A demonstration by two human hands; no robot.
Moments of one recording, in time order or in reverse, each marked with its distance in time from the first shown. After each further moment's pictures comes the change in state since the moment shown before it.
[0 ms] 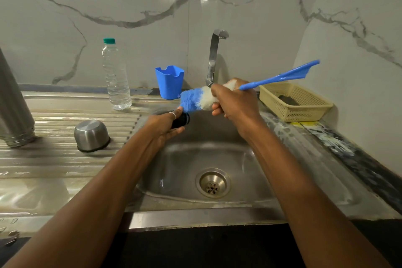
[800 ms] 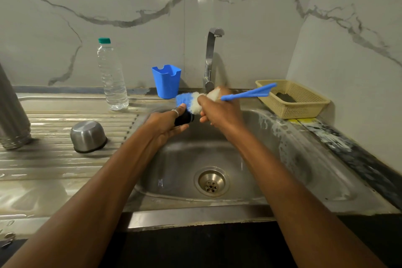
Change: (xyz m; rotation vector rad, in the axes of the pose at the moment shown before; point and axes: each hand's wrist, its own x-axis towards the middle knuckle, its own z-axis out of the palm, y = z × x) left_hand -0.008 0.003 0.009 0.024 -0.086 -0.011; right_hand -0.004 0.016 0.020 -0.141 -0.080 -0.027
